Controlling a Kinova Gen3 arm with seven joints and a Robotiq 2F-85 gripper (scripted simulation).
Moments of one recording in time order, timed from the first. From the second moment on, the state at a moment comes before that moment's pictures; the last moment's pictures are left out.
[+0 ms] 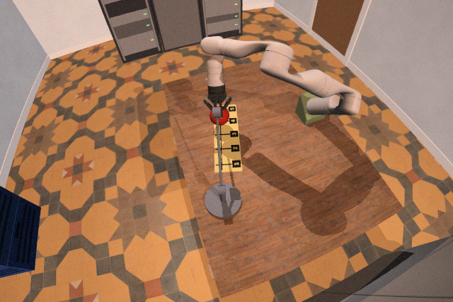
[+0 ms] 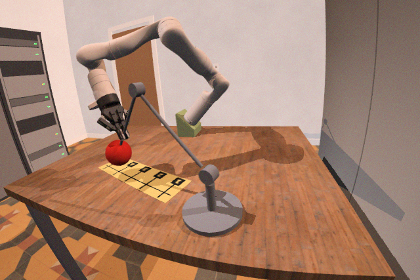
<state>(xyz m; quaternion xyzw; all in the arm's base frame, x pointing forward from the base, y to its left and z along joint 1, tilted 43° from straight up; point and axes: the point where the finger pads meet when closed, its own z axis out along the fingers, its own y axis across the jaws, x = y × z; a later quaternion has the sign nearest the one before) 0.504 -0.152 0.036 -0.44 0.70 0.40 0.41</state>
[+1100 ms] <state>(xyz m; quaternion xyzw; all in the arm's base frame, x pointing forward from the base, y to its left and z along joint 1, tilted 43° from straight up) 0.492 -0.172 0.010 -0.43 0.70 0.40 0.41</state>
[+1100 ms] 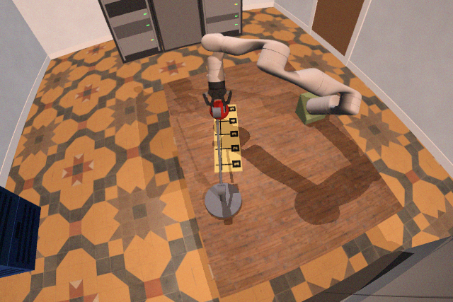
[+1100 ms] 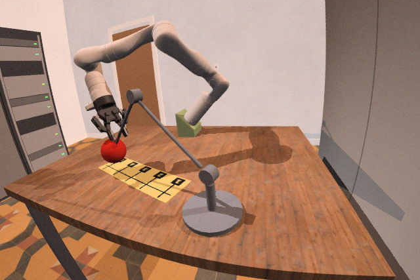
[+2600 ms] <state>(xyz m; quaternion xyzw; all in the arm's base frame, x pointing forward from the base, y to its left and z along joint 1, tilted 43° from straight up) 0.493 -0.168 0.013 -0.43 0.70 0.40 0.41</state>
